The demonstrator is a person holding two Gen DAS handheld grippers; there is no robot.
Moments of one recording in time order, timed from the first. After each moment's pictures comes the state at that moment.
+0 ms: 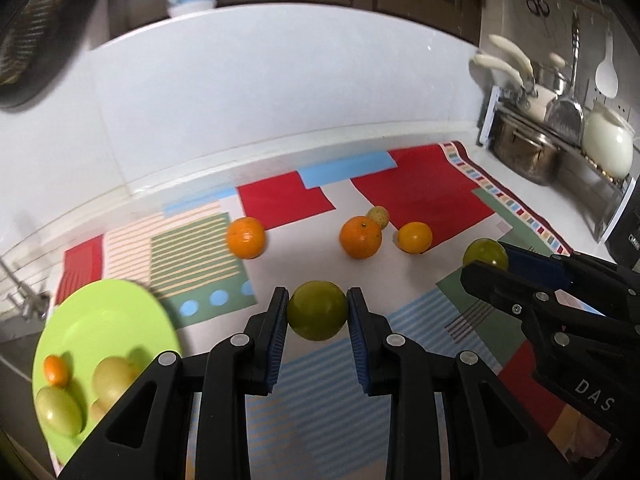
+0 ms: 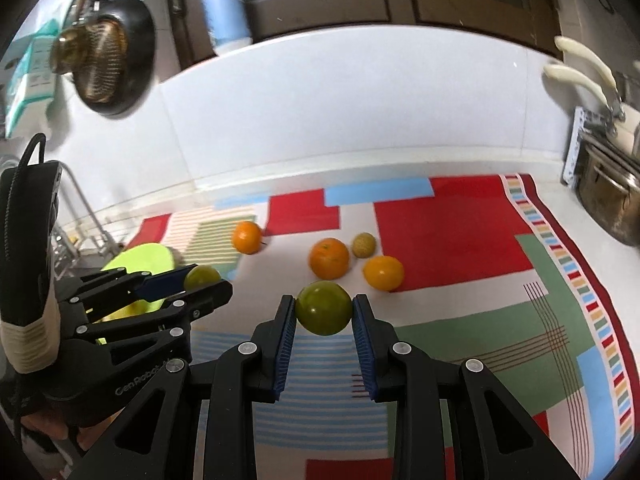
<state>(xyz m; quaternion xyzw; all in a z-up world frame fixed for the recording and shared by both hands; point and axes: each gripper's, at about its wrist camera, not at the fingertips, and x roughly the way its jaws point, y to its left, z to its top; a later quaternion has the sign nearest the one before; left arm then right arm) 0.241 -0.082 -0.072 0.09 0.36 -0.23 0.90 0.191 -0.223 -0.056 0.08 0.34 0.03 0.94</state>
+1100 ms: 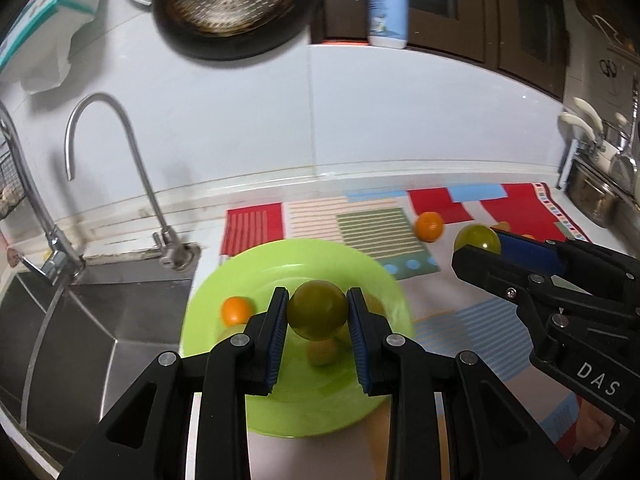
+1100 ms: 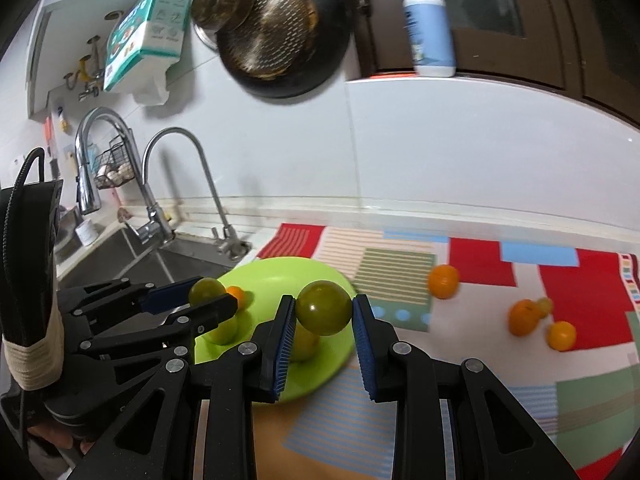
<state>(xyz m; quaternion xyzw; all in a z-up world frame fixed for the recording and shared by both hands) 0.211 0.095 -0.048 0.05 0.33 -0.09 0.94 0.201 -0.058 -0.020 0.03 0.30 0.19 0.93</state>
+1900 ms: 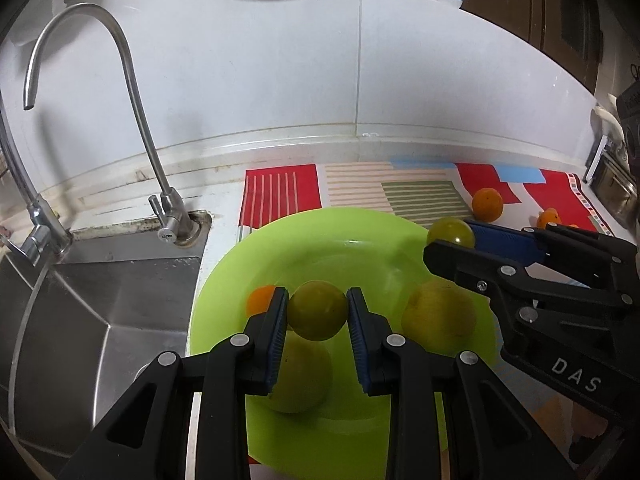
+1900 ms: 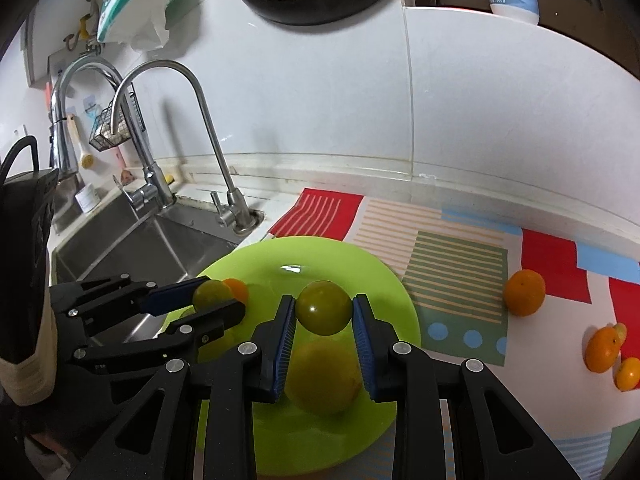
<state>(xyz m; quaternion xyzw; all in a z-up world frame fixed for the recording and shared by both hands) 0.267 0.128 -0.092 0.04 0.38 -0.08 0.92 0.277 0.000 -0.070 0.00 0.35 0.23 0.91</state>
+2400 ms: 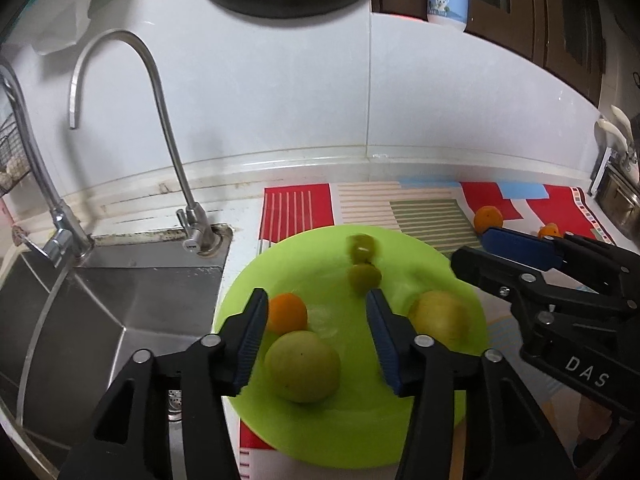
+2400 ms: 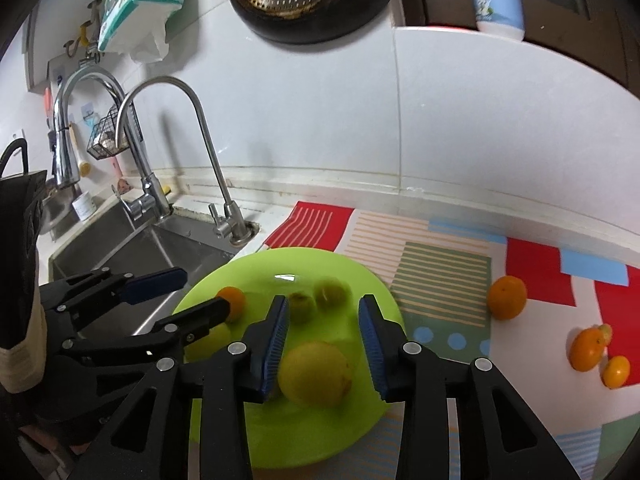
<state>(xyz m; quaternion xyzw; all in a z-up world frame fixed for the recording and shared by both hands) 0.245 0.132 -0.071 0.03 0.35 -0.05 0.93 0.263 -0.010 -0.056 0.01 0.33 0.22 0.92</state>
